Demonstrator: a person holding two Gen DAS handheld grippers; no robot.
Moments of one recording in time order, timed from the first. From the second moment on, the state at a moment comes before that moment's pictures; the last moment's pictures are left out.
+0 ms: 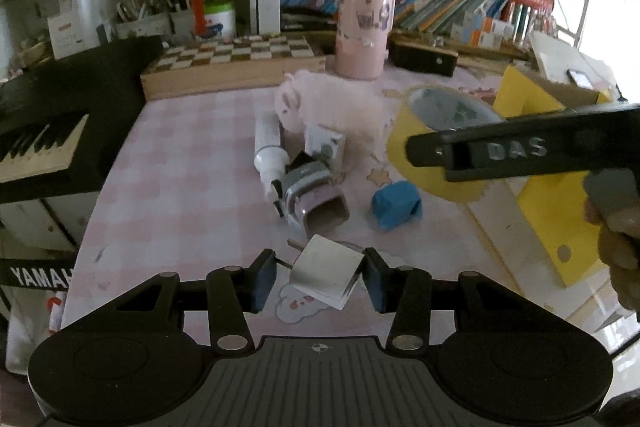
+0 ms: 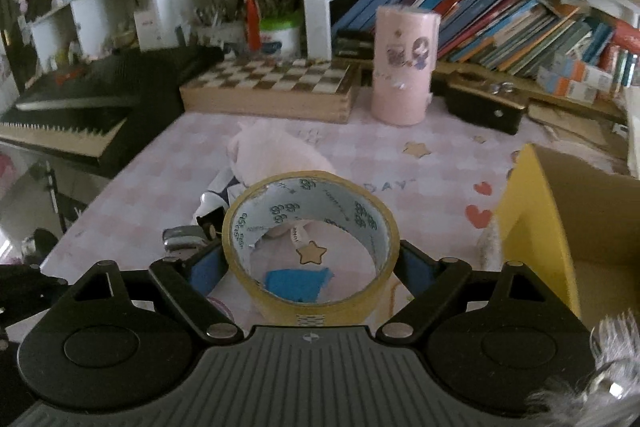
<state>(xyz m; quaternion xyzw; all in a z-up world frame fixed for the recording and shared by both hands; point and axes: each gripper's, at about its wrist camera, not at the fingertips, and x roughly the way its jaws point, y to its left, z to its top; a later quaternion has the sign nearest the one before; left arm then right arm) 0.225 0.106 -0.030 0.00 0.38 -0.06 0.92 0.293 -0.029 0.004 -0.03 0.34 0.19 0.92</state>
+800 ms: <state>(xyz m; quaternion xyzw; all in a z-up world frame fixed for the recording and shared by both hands) 0.124 0.084 0.007 -0.01 0.33 -0.09 0.94 0.145 -0.073 0.025 -0.02 0.33 0.17 0.93</state>
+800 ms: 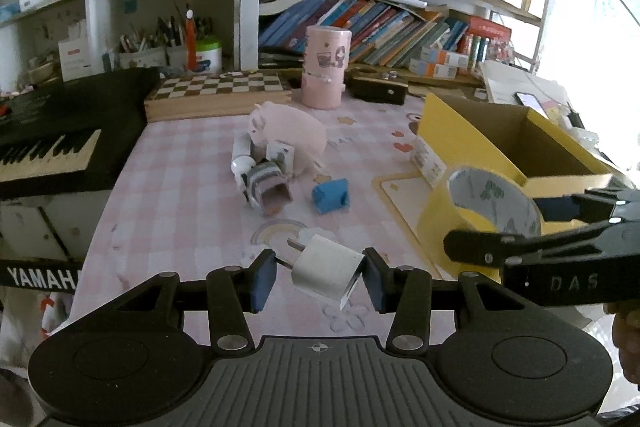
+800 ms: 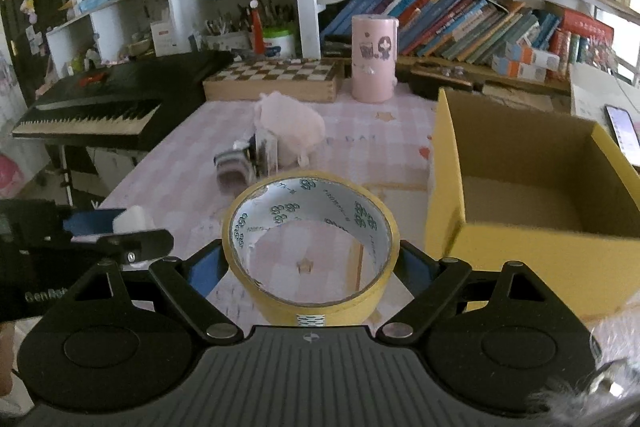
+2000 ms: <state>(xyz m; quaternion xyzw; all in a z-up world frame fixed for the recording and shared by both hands) 0.031 0.024 0.006 0.06 0.32 -0.21 0.92 0.006 -0.128 0.002 0.04 0.36 0.04 0.93</state>
